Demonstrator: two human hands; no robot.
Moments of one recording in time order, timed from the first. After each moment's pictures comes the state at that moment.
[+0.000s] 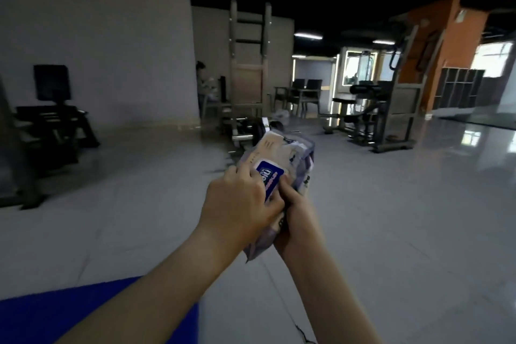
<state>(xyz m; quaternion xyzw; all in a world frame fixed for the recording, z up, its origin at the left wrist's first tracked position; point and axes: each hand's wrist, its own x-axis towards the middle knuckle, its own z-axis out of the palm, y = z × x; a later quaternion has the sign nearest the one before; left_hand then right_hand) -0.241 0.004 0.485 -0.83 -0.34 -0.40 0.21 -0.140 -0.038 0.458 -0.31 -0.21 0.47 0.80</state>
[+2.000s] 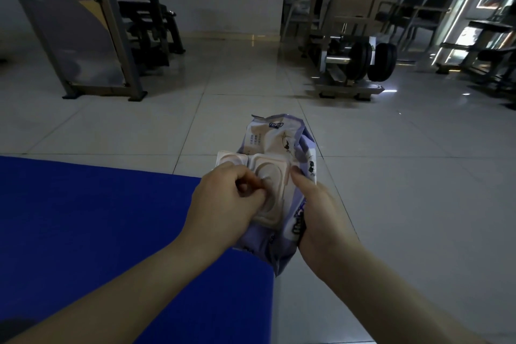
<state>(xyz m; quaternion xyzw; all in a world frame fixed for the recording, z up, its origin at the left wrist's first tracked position) -0.439 0.073 0.351 -0.73 -0.50 -0.40 -0.23 -0.289 0.047 0.346 -0.49 -0.28 0.57 0.60</state>
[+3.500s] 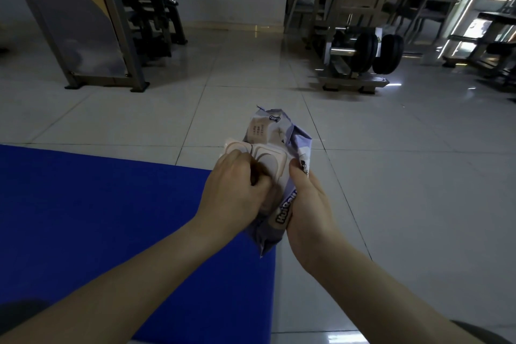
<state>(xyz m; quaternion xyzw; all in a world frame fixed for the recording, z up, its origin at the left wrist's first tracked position) -0.428 0.087 0.335 -0.76 -0.52 -0.36 -0.13 -0.310 0.040 0.337 -0.42 -0.26 0.56 0.66</state>
